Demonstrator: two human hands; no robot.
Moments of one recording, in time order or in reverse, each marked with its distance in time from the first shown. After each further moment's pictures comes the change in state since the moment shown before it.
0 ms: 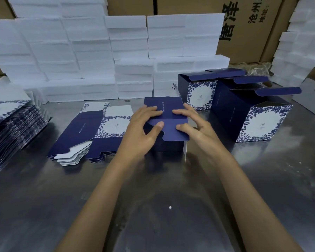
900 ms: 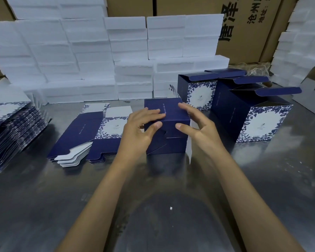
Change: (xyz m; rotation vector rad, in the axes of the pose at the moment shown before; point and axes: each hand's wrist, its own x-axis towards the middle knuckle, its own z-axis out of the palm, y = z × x) left_hand 0.003 -0.008 0.001 -0.084 0.084 0.034; right_hand 0.006 0.013 0.000 0.089 0.096 -0.107
